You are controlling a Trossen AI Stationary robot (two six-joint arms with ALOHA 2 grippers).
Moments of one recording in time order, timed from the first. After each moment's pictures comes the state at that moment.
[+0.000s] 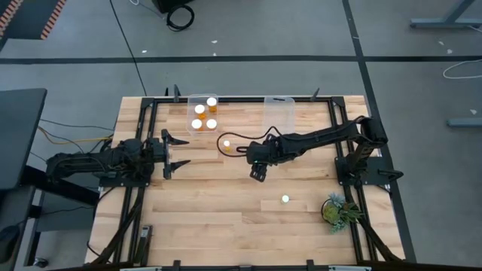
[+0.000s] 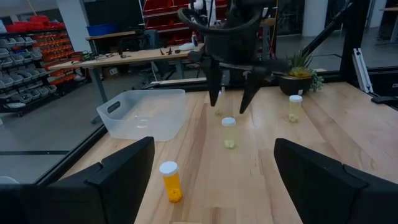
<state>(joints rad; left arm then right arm) 0.09 0.14 0.07 0.03 -0.08 0.12 0.05 1.76 1.30 -0.73 0.27 0.45</state>
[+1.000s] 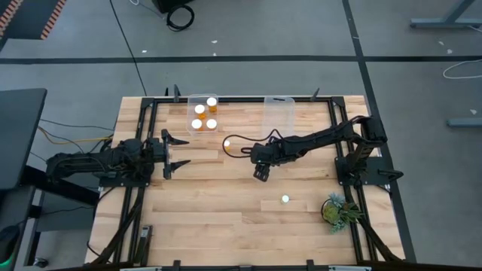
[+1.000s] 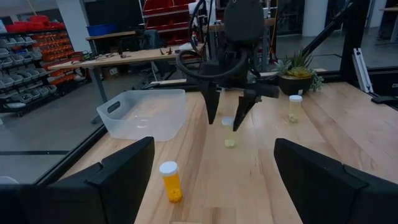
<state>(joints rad) 0.09 0.14 0.07 0.03 -0.08 0.12 0.01 1.76 1.11 -0.53 0.25 0.42</state>
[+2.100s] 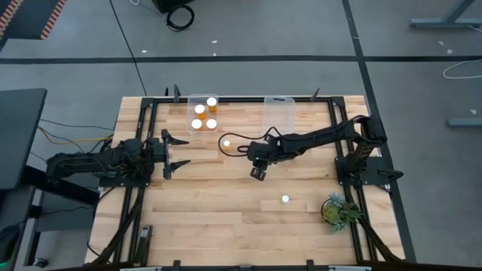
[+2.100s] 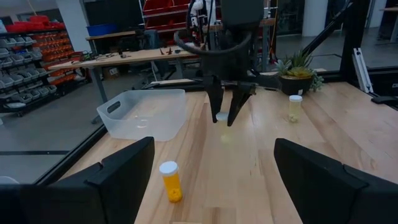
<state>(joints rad) 0.09 0.14 0.07 0.03 -0.08 0.12 0.01 1.76 1.17 -0.53 0.23 0.36</state>
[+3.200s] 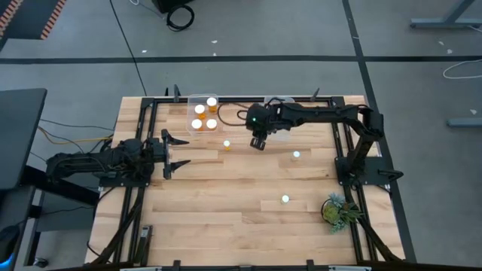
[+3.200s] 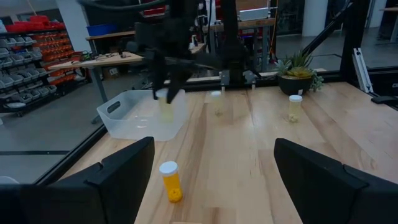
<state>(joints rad) 0.09 0.14 0.07 0.03 -0.08 0.12 -0.26 1.76 1.39 -0.71 0.20 0.04</state>
